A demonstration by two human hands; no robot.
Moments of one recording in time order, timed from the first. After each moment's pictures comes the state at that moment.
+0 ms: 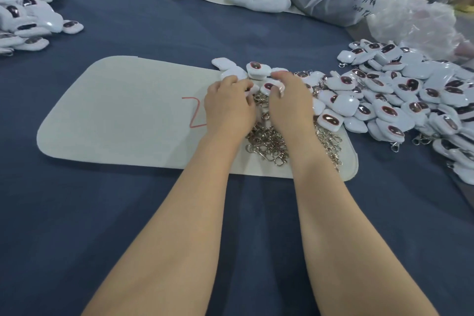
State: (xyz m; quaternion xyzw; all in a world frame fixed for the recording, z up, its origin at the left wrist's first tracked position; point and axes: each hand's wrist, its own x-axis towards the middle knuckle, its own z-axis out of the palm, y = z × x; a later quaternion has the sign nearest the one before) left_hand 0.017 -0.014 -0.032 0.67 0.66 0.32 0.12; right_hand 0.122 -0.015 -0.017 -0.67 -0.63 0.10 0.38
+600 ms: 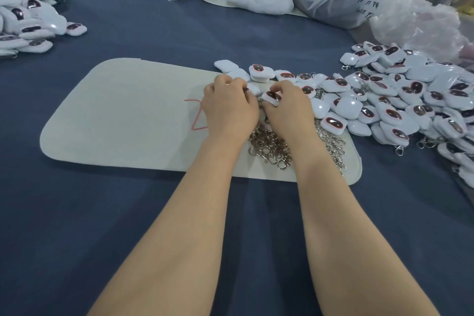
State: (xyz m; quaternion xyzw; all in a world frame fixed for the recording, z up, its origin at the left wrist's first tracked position) left_hand 0.016 -0.018 -0.026 0.63 0.68 0.35 0.13; right_hand 0.123 -0.013 -0.024 -0.69 -0.65 0.09 0.29
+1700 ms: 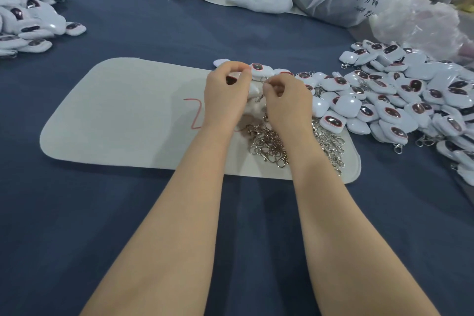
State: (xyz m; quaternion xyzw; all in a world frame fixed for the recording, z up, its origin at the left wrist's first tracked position) left_hand 0.012 -0.025 -0.004 0.43 0.53 0.59 0.42; right_hand 0.112 -0.020 -0.012 -0.67 -0.61 0.13 0.41
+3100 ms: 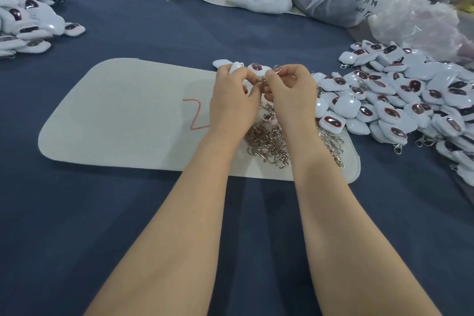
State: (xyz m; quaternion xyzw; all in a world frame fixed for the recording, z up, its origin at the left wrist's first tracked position) left_hand 0.019 -0.019 -0.018 0.60 0.58 0.49 0.26; right_hand 0.108 -0.019 -0.007 -0.57 -0.48 0.31 0.59
